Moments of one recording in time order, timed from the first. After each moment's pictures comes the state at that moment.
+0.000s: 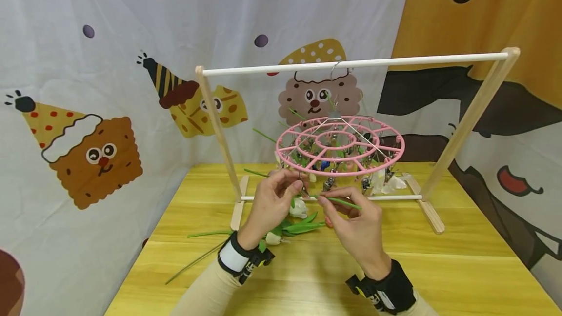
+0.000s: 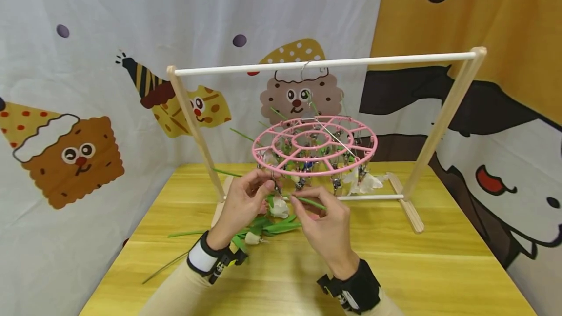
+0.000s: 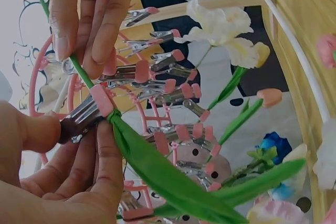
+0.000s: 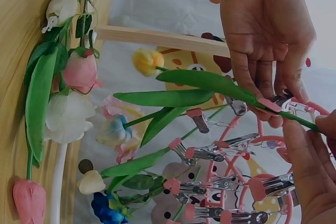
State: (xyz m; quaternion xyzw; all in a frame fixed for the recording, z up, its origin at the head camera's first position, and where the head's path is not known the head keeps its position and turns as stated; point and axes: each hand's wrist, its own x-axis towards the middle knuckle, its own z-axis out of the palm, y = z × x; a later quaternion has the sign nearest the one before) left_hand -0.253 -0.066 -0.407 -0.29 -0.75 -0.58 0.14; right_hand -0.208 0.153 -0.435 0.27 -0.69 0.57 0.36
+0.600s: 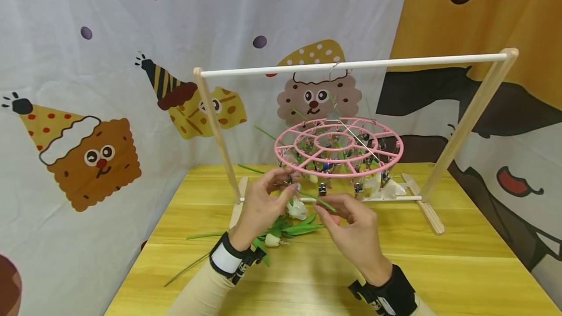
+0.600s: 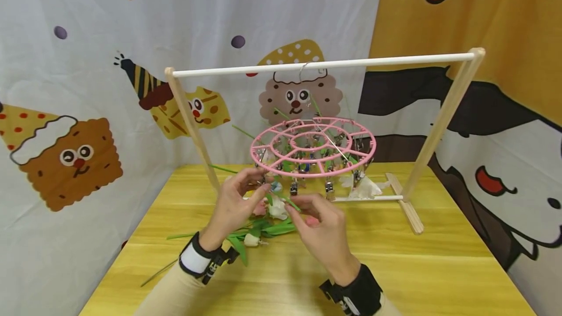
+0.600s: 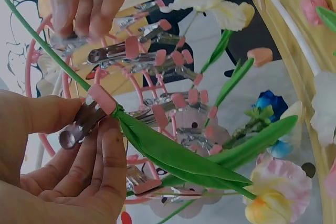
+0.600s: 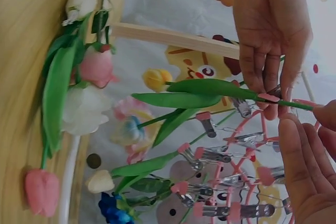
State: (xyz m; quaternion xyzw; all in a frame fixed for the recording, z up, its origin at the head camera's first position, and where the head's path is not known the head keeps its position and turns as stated) left_hand -0.256 -0.080 -0.408 -0.28 -0.77 -0.54 0.18; right_hand -0.208 0.156 -0.446 0.30 -0.72 0.52 0.35
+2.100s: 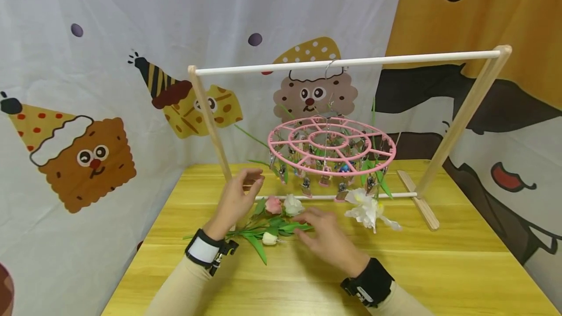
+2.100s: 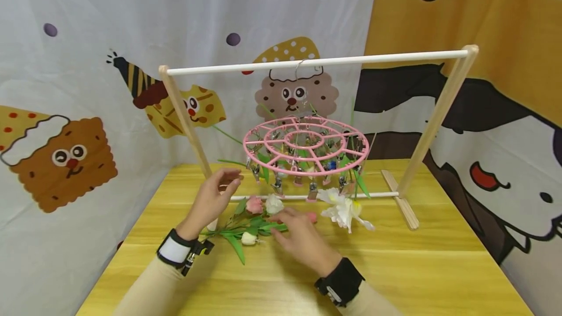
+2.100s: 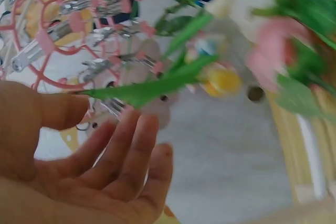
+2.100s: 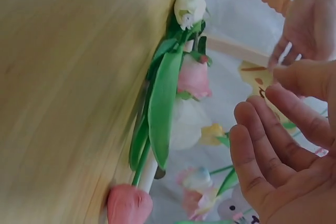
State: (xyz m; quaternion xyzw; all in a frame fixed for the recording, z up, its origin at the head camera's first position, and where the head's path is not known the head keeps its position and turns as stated) left_hand -0.292 -0.142 -0.434 -0.19 -0.86 -0.46 0.14; right_hand -0.235 0.137 -0.506 0.34 -0.86 0.35 0.17
